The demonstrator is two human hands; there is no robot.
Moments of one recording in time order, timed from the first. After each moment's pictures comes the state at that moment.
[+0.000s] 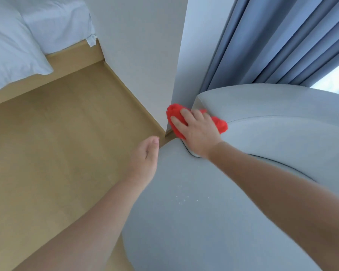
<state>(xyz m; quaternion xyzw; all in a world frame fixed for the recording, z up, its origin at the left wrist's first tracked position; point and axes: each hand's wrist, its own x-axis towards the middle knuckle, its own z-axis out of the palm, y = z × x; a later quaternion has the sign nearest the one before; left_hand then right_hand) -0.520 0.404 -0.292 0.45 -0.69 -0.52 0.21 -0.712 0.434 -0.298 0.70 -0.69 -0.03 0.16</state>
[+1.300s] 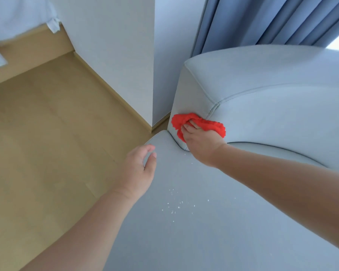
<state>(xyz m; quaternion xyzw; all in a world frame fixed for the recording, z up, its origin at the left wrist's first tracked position) -0.548 0.406 -0.420 0.42 -0.79 -0.42 0.15 -0.757 0.463 -0.426 0.70 -0.56 -0.42 0.14</state>
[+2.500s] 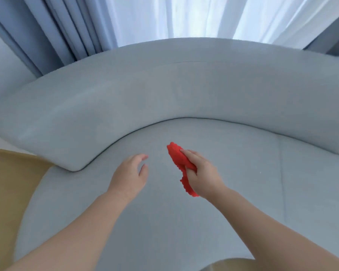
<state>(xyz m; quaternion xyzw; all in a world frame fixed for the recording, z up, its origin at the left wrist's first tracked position) -0.726 0.663 -0.347 0.15 -0.93 -0.34 -0.01 -0.789 0.868 -0.342 0.11 -0.85 0.46 -0.23</state>
